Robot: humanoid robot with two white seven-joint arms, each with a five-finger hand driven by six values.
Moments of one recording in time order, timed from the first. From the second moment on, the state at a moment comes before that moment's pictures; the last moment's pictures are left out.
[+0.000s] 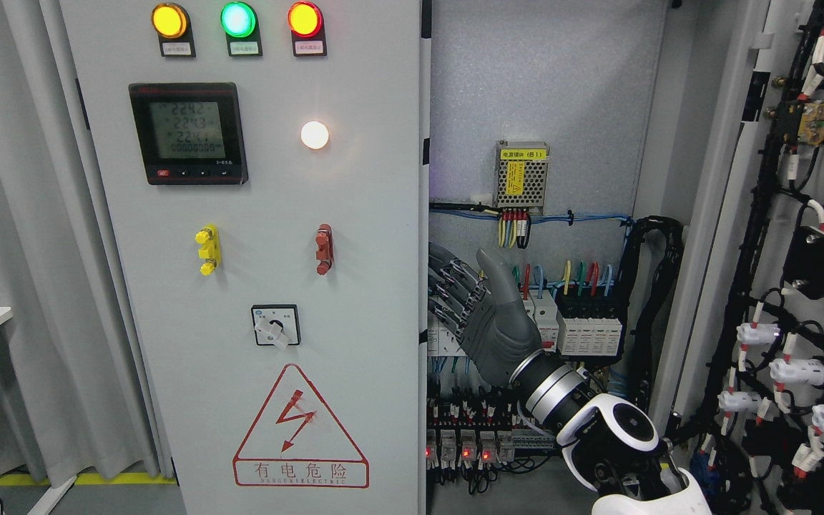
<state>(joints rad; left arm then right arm) 0.00 0.03 -0.28 0.00 0.39 -0.13 -0.12 -0.74 0.00 0.19 -1.46 -0.55 0.33 0.35</state>
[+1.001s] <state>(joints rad) 0.00 0.01 -0.28 0.00 0.39 -0.14 -0.12 -0.76 0.00 0.15 -1.43 -0.67 0.41 0.38</state>
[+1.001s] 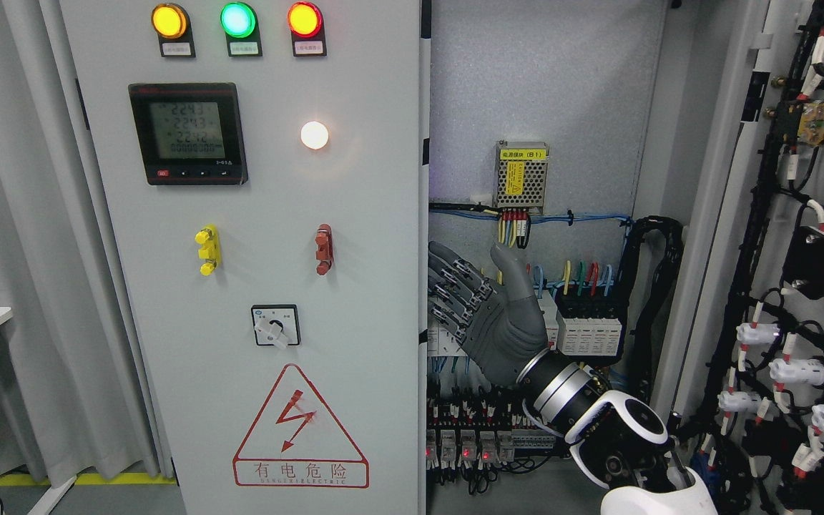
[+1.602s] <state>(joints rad) 0.00 0.00 -0.28 0.00 0.39 -0.14 -0.12 -0.79 0.00 0.15 -1.42 -0.68 0.48 0.38</state>
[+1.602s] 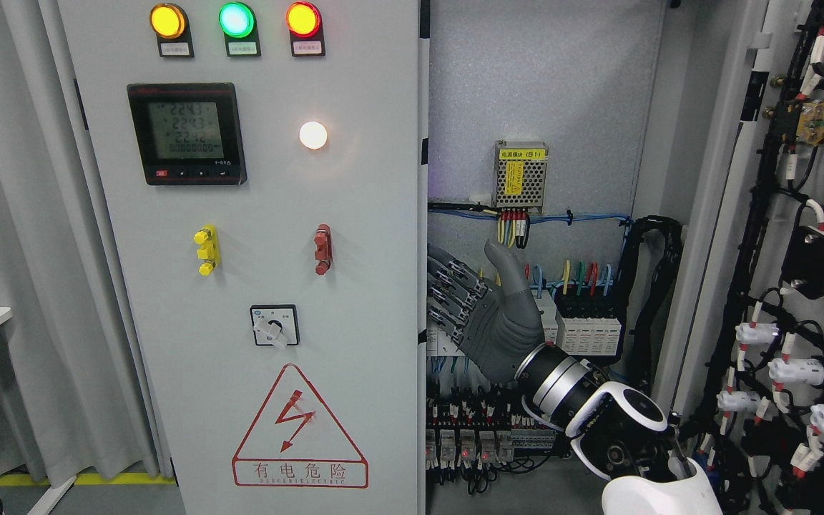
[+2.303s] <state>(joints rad) 0.00 0.00 -0.28 0.00 0.39 -0.14 -0.12 -0.81 0.00 0.17 -1.41 -0.68 0.50 0.38</state>
